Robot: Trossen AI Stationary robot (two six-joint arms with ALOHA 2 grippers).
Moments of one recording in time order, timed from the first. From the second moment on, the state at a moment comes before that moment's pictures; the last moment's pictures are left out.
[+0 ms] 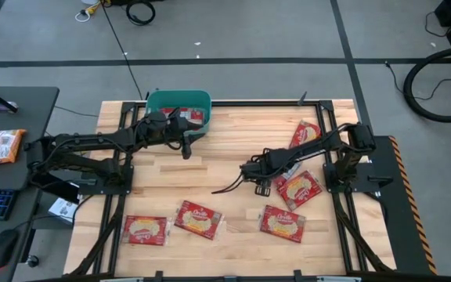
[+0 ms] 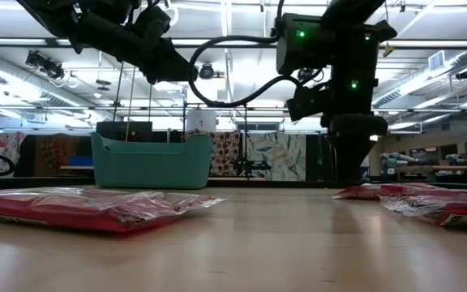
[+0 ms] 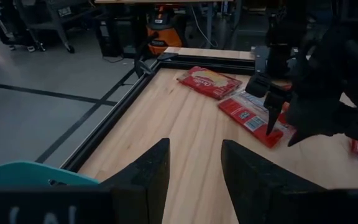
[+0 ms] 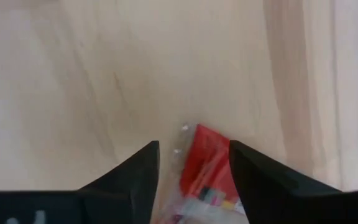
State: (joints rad) left arm 0.34 1.13 0.62 0.26 0.00 0.06; right arm 0.08 1.79 1.10 -0.81 0.24 0.35
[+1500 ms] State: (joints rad) left arm 0.33 0.97 0.42 0.53 0.16 0.04; right arm 0.16 1.80 1.18 -0.89 0.44 0.37
